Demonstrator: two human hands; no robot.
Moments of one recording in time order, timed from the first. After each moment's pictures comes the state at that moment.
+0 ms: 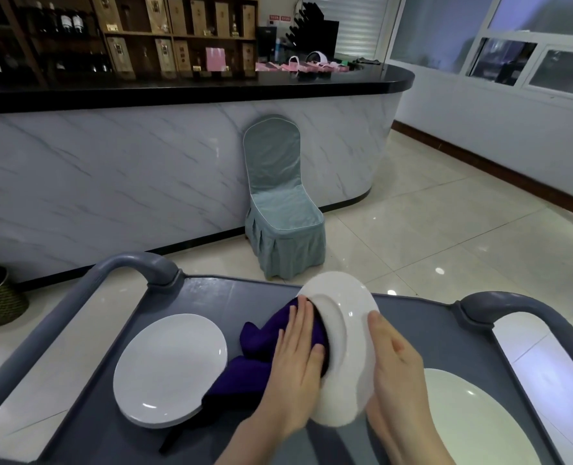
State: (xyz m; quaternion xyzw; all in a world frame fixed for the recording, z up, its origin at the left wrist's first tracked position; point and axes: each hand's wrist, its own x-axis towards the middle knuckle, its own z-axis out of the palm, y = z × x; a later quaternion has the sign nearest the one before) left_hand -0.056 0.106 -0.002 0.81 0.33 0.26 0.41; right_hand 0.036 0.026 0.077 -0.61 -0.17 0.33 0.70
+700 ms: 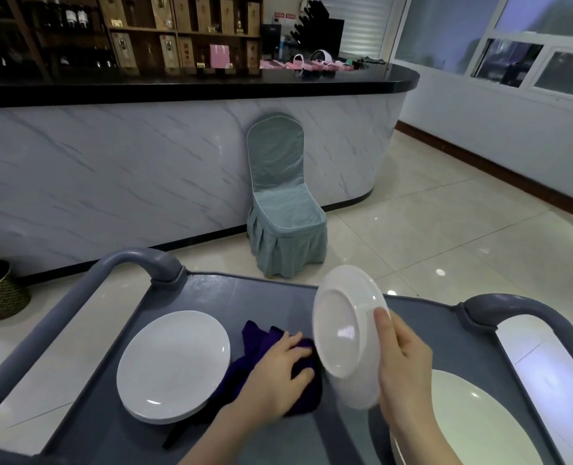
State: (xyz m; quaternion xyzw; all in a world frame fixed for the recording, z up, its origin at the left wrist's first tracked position) left_hand -0.086 0.135 -0.027 0.84 0.36 0.12 0.40; right_hand 0.051 0.034 0.061 -0.69 -0.25 0.18 0.65
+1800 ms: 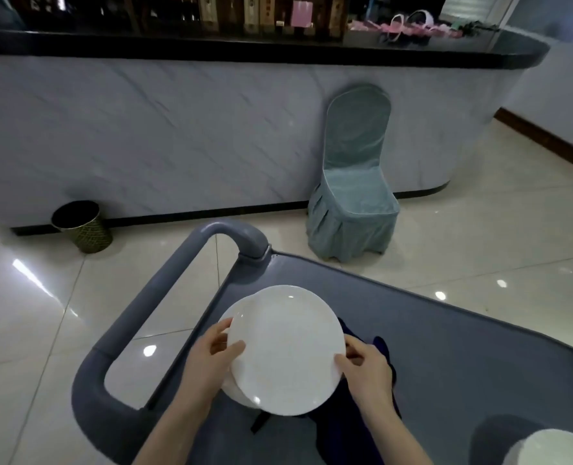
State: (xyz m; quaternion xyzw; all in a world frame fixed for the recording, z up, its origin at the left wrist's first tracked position) left_hand -0.289 0.219 -0.058 0.42 0.58 0.37 0.60; right_hand -0.054 0.153 -0.051 -0.79 -0.36 0.34 0.36
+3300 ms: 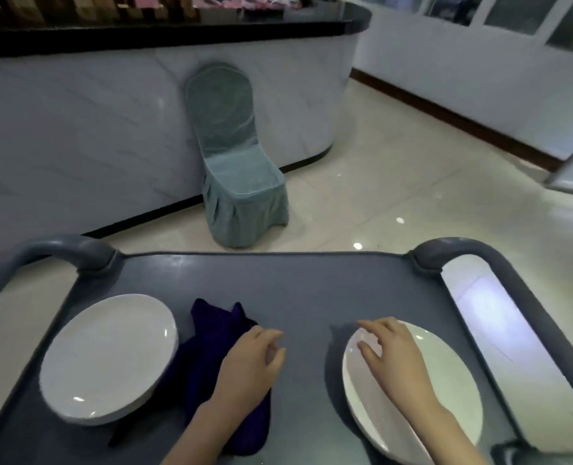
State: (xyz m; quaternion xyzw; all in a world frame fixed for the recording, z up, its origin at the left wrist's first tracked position) left_hand -0.051 0.105 -0.058 0.85 0.36 0.17 0.35; right_hand 0.143 -0.040 -0.016 -0.89 -0.40 0.12 0.20
